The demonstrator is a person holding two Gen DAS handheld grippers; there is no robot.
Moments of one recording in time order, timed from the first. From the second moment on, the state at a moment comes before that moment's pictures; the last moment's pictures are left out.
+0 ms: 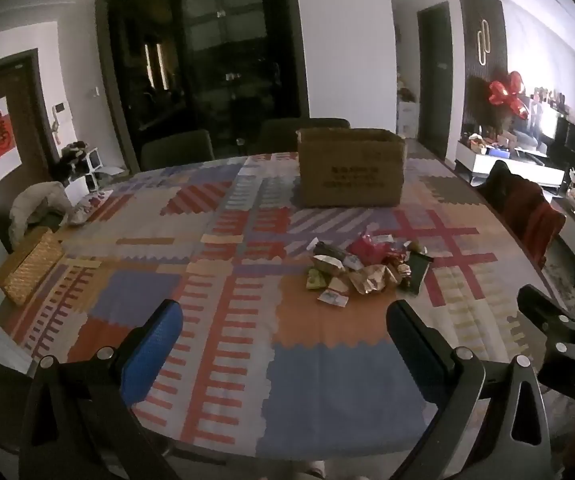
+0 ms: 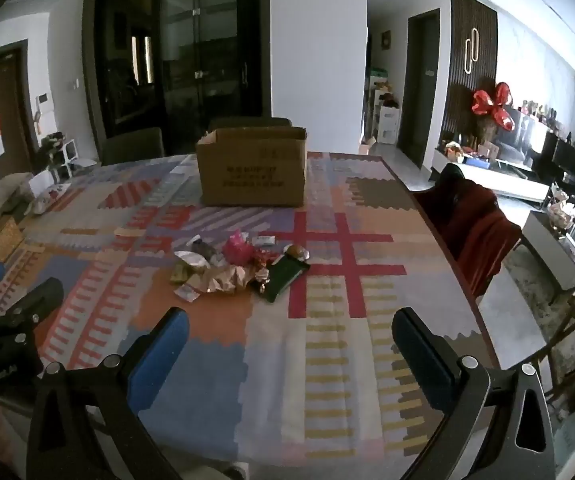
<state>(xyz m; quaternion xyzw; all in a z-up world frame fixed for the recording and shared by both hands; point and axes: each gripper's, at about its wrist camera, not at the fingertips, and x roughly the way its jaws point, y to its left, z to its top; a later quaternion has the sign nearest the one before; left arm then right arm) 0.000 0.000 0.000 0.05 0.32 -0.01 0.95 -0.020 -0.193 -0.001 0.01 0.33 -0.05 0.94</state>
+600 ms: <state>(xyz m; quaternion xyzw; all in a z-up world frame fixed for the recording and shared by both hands) -0.005 0.004 0.007 0.05 0.30 -0.02 0.95 -0.015 -0.193 0.004 0.01 0.32 -0.04 0.95</state>
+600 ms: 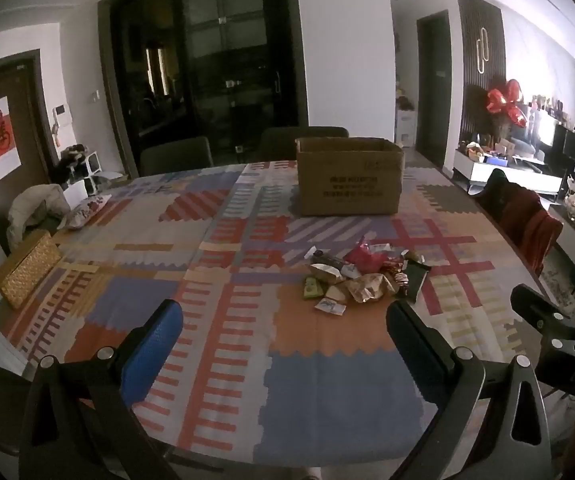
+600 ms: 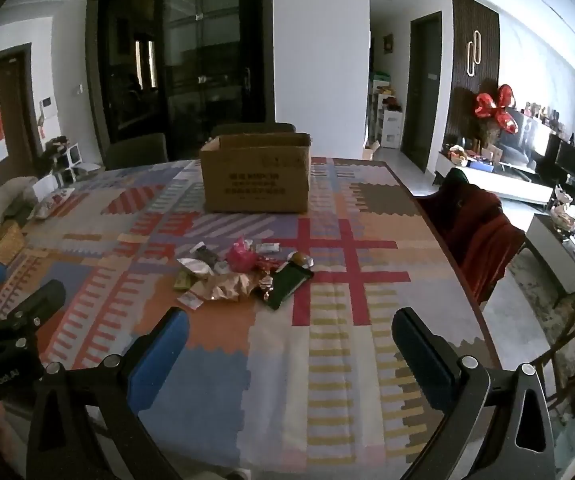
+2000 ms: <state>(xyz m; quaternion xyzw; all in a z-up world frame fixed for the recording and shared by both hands) 0.007 0.001 0.014 0.05 0.29 -0.02 0.96 -0.007 -0.197 0.013 0.01 0.31 -0.04 0.95</state>
